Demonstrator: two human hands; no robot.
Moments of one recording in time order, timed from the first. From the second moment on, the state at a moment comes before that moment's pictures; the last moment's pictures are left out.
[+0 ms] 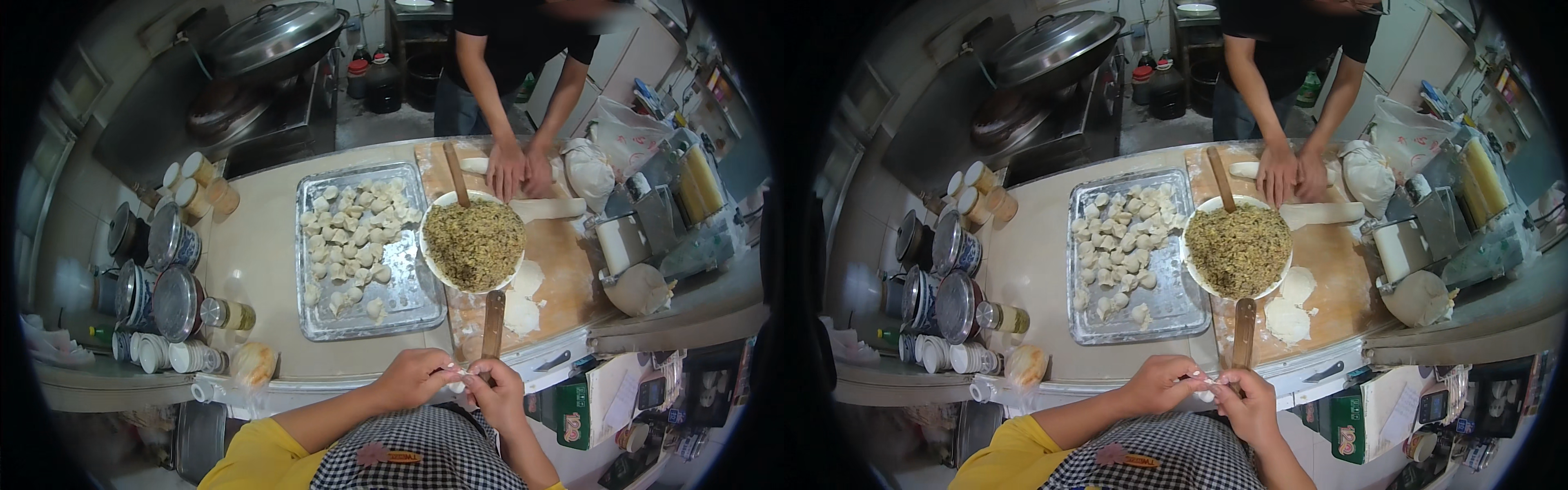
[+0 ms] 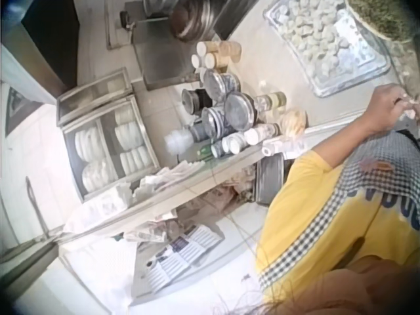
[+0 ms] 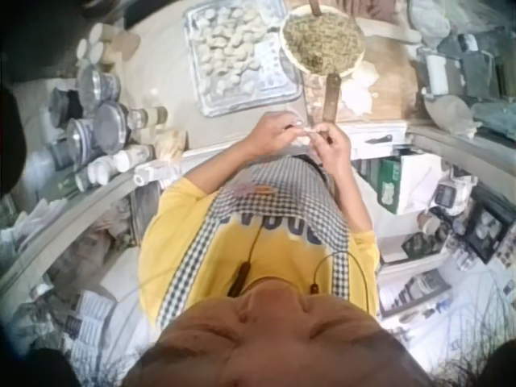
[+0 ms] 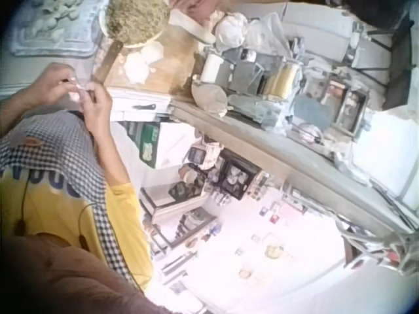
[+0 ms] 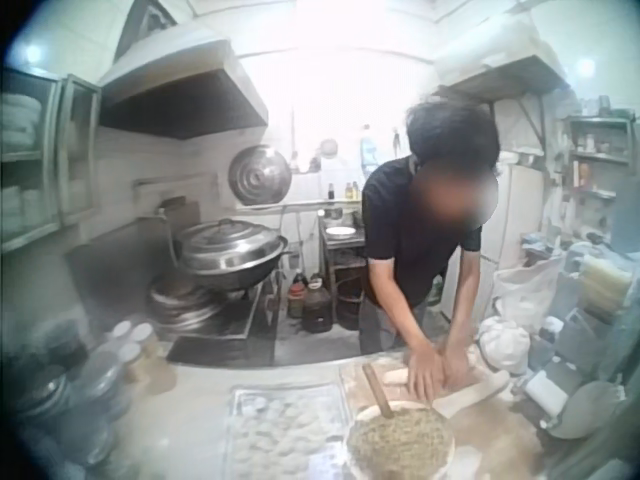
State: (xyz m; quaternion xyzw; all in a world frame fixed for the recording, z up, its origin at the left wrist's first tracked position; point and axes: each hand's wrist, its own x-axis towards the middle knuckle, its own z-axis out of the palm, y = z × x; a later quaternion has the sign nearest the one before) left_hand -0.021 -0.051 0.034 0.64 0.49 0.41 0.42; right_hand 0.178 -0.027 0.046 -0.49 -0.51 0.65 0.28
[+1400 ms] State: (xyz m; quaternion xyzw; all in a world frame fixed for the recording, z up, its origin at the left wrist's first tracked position) left_hand -0.158 0.010 -0.103 0.61 0.78 0.15 0.00; right_hand 0.248 0.054 -0.089 -0.66 -0.60 0.23 0.38
